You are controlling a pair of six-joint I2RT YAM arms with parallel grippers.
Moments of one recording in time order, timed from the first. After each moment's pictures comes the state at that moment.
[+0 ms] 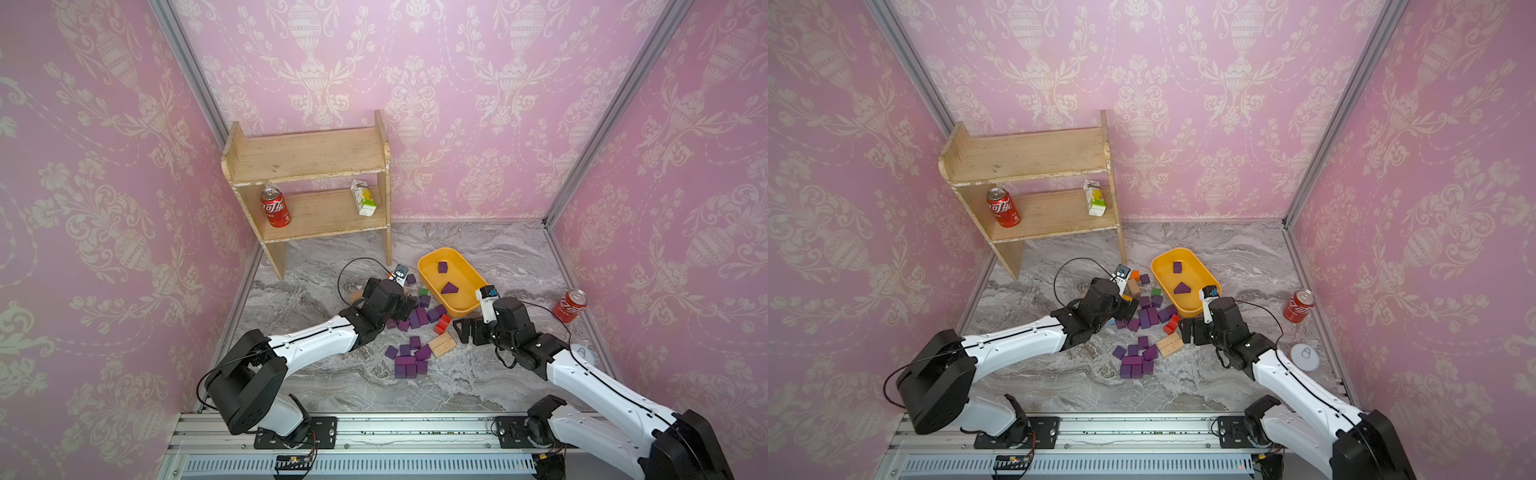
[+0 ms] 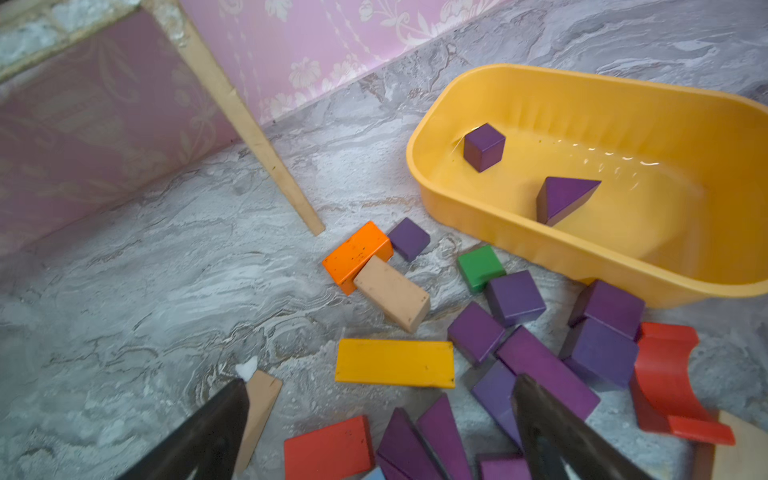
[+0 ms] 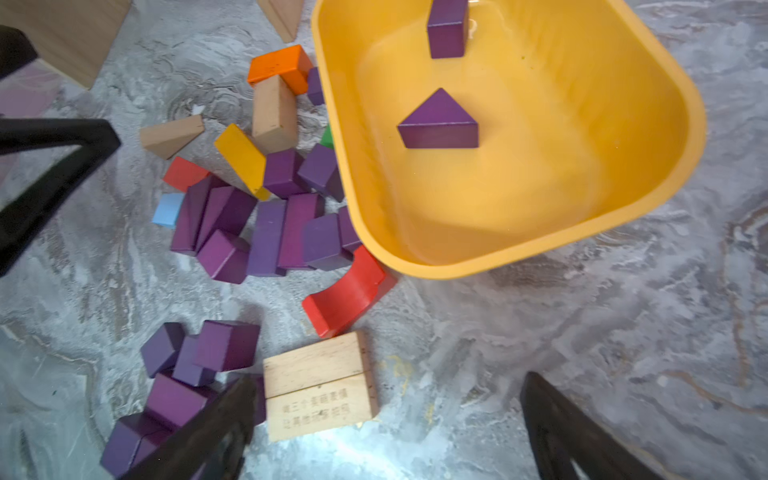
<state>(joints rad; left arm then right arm) -0.76 1.45 0.79 0.07 -0.40 -0.05 0.50 0.98 0.51 -0.26 -0.03 0.37</state>
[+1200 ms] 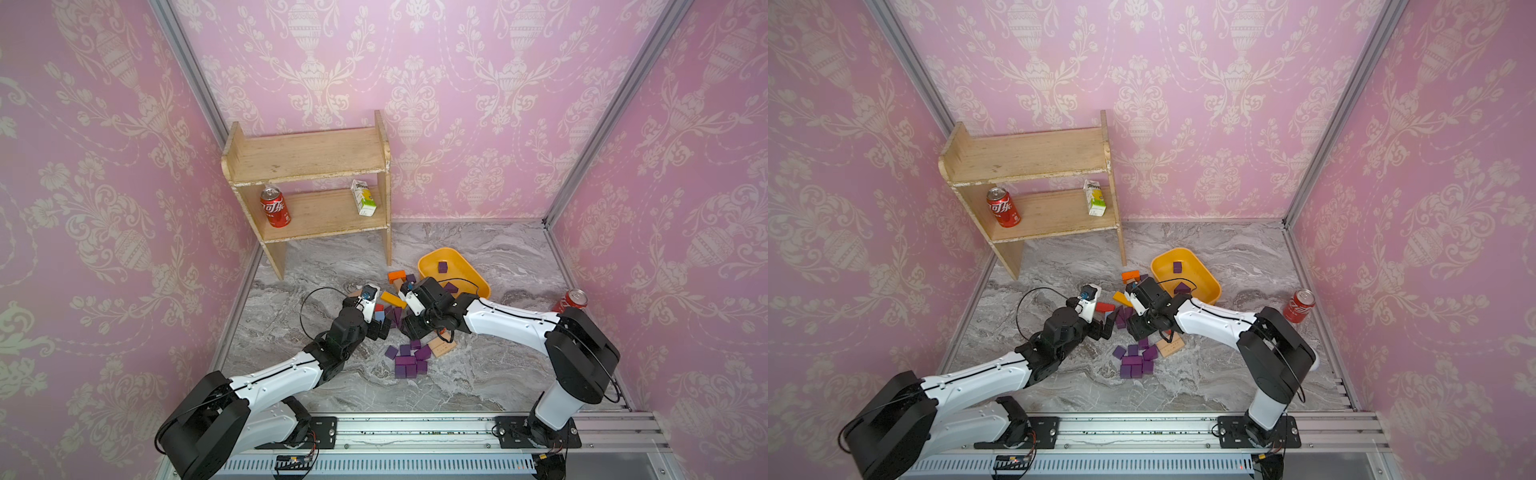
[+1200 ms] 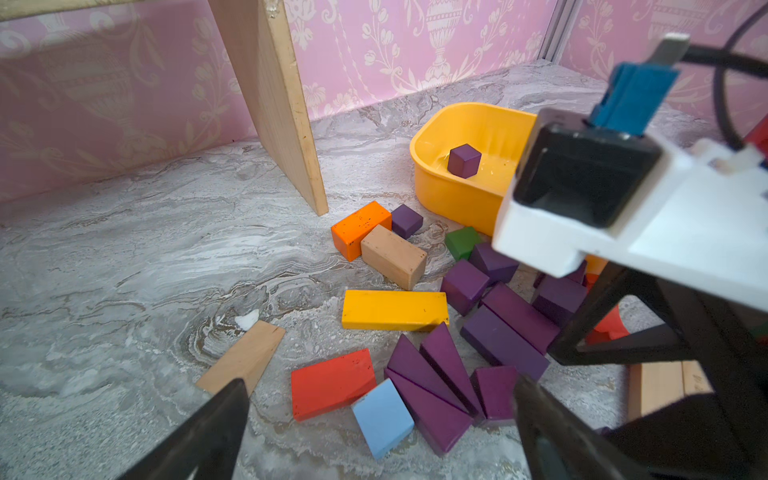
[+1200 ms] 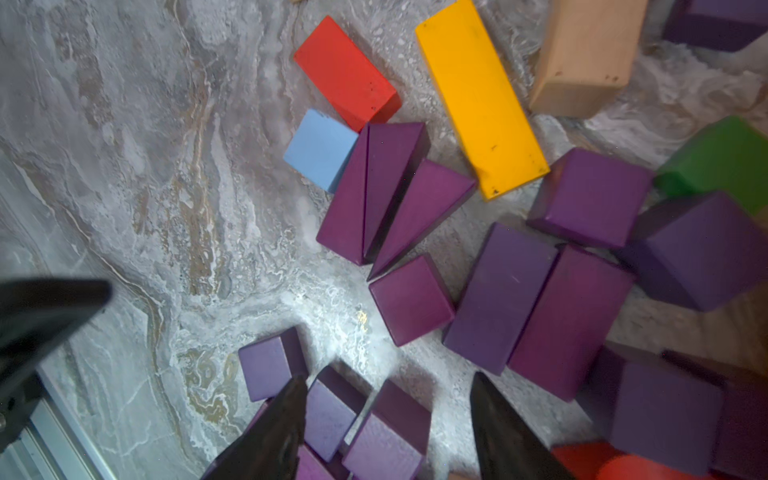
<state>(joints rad) -0.69 1.16 0.38 0.40 -0.23 -0.09 0.78 1.71 1.07 -0.39 -0.13 0.20</state>
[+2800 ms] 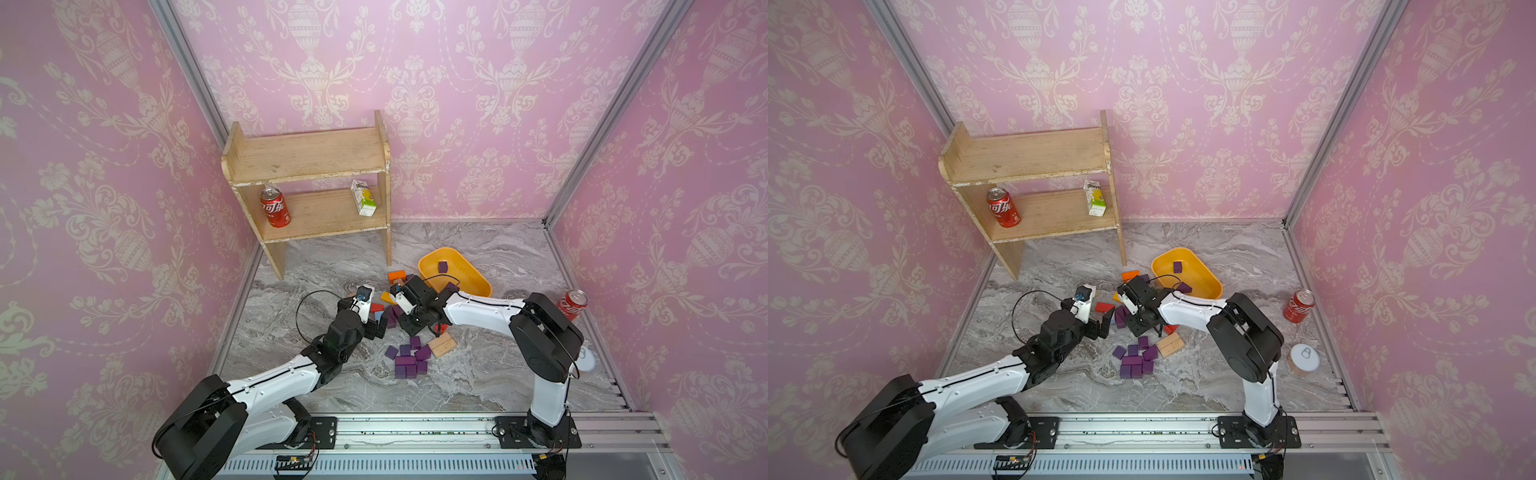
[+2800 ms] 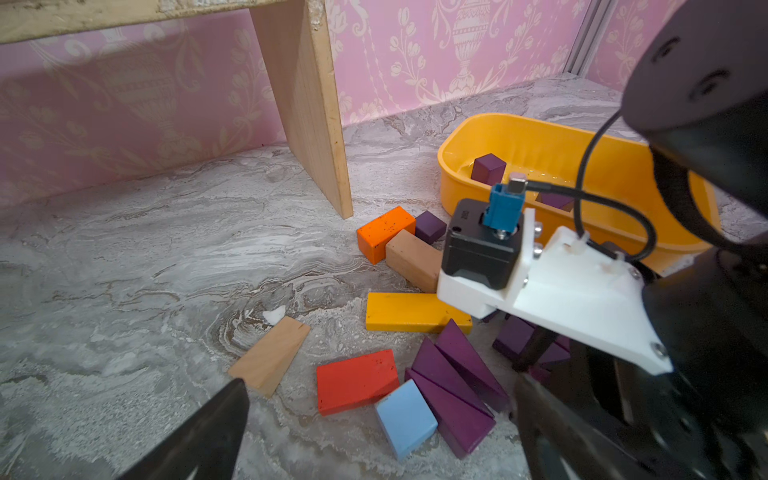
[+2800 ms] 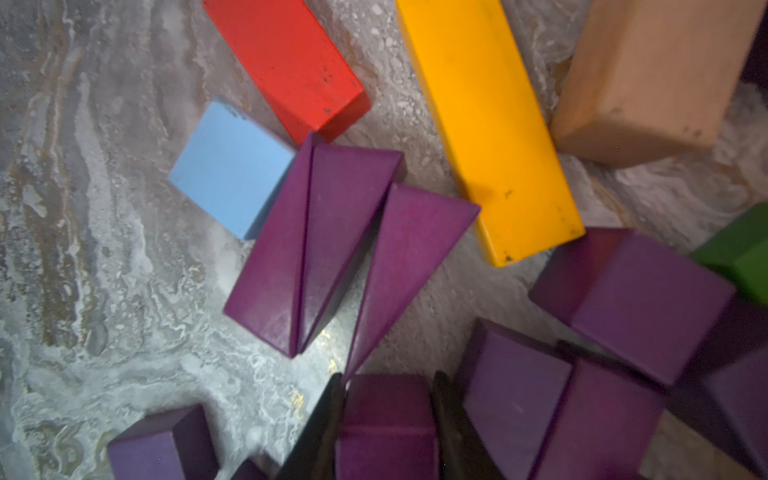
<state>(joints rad) -0.68 1.14 0.35 0.43 -0.29 -0.10 0.78 1.89 1.20 -0.43 -0.05 0.11</state>
